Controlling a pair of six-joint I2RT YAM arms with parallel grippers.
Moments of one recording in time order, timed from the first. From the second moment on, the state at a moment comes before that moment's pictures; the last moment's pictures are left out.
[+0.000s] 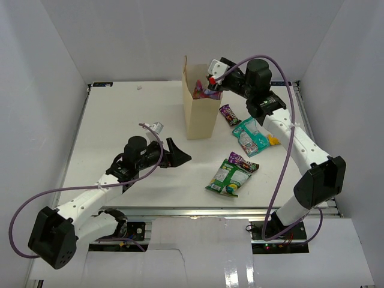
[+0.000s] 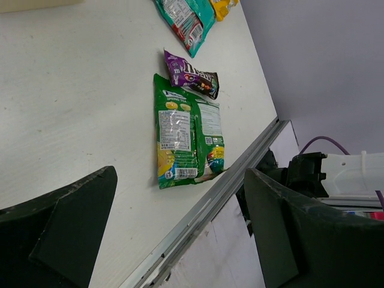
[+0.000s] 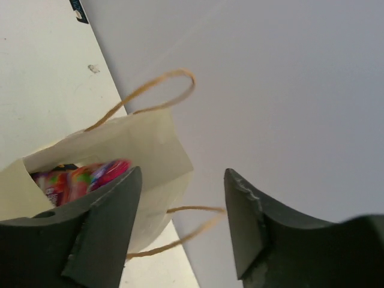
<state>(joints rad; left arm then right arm) -0.54 1.01 0.55 0.13 0.41 -0.72 0.47 1.58 1.56 0.01 -0.42 -0.83</state>
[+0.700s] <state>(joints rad) -0.97 1.82 1.17 -0.06 0.18 -0.54 0.14 1.15 1.03 -0.39 -0.63 -0.51</state>
